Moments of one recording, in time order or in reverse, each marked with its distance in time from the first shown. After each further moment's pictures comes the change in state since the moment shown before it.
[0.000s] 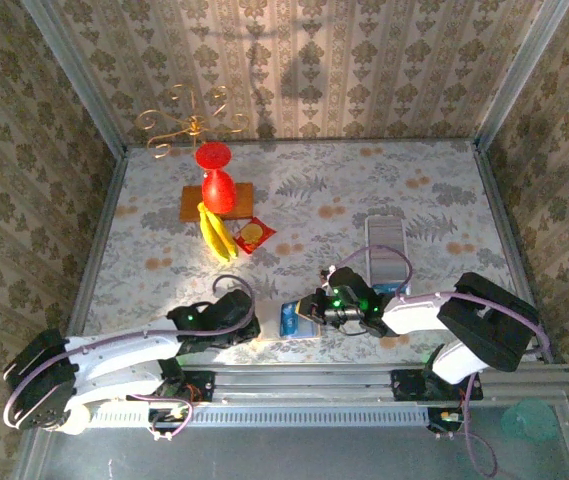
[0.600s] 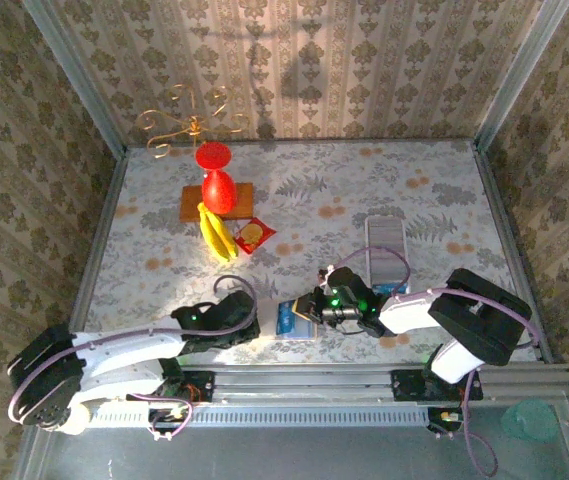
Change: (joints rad) left arm -0.005 0.077 -0.006 0.038 -0.013 0.001; right arm 0.000 0.047 0.000 0.089 -0.012 0.037
